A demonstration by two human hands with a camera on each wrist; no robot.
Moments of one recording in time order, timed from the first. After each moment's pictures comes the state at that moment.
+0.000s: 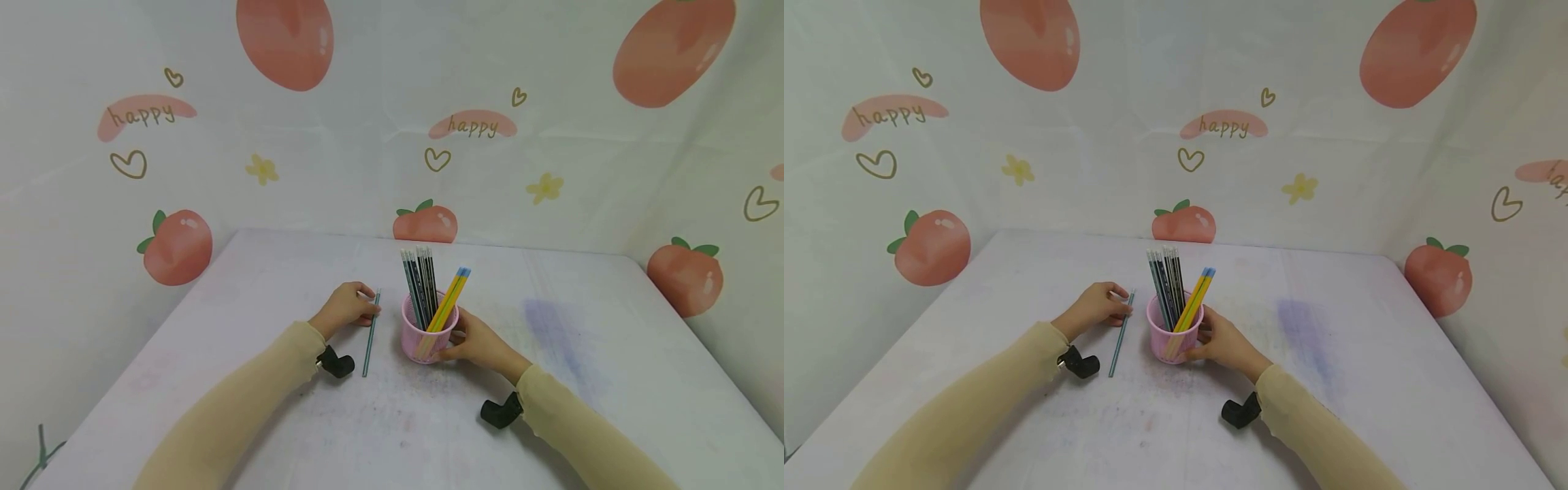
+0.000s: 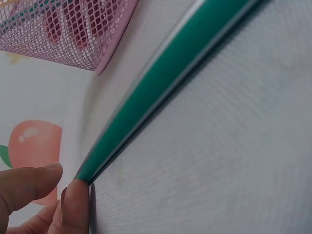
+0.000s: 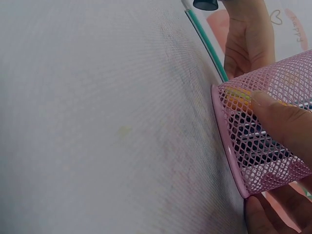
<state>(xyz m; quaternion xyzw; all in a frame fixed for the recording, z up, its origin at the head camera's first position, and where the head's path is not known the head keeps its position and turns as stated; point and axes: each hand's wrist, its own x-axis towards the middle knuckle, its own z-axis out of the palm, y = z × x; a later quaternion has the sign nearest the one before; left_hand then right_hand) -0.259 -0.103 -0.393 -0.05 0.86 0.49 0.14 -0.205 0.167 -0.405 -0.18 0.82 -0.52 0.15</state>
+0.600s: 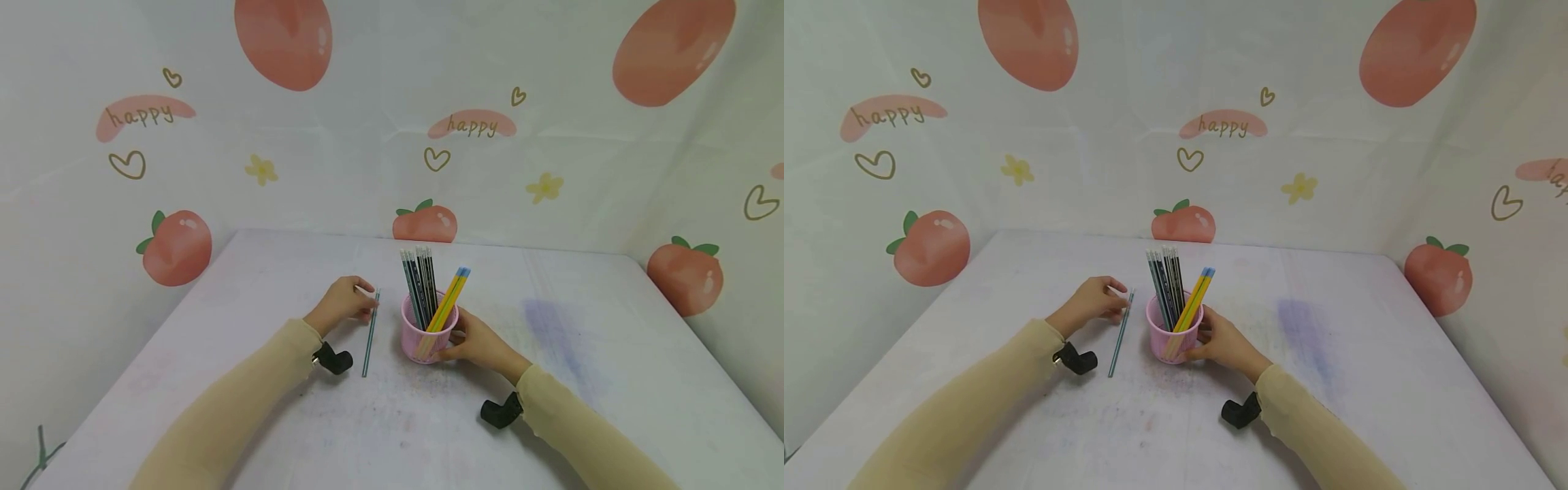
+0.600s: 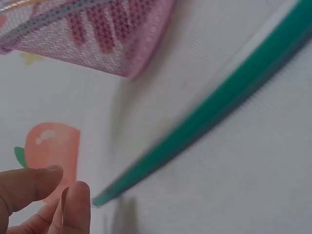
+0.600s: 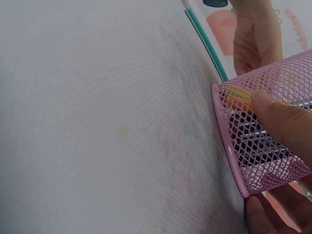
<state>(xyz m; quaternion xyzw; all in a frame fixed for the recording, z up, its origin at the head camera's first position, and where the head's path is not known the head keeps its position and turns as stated) -0.260 -0.107 -0.381 -0.03 0.84 0.52 0.14 -0.207 0.168 -0.407 -0.19 0.82 -0.52 0.16</state>
